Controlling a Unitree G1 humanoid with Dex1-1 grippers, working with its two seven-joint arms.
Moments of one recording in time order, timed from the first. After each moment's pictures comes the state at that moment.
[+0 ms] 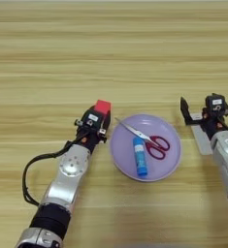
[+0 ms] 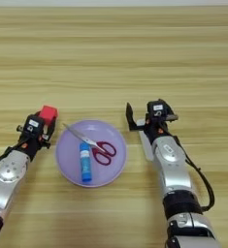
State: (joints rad) left arm -0.16 0.07 -0.11 0.43 0.14 -0.21 -0.05; right arm -0.30 -0.15 -0.10 0.55 0.07 -0.23 0.16
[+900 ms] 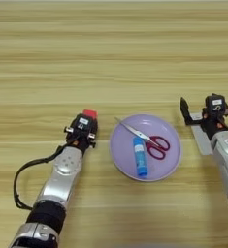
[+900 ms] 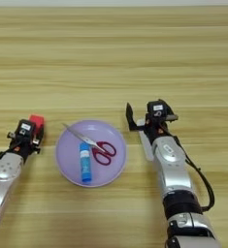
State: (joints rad) left arm -0.19 0.08 -0.07 0.54 0.15 -0.10 -0.01; right arm -0.30 -0.15 -0.10 0.56 0.07 -0.23 0.16
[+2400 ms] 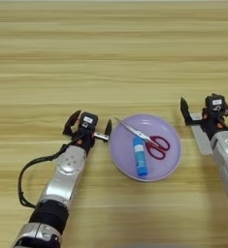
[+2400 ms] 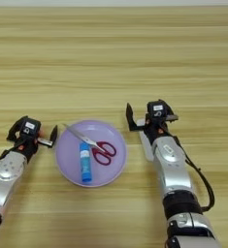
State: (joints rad) left arm -0.19 0.07 -0.08 0.53 0.13 -0.14 -0.06; right arm -0.30 -0.15 -0.10 0.56 0.07 -0.23 0.16
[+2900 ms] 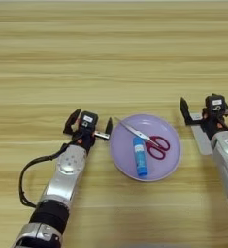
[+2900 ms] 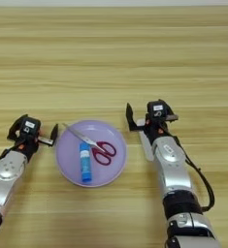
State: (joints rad) left arm -0.19 0.06 -0.07 0.52 0.11 -0.17 -0.05; right arm -0.30 -0.15 -0.10 0.56 0.07 -0.23 0.16
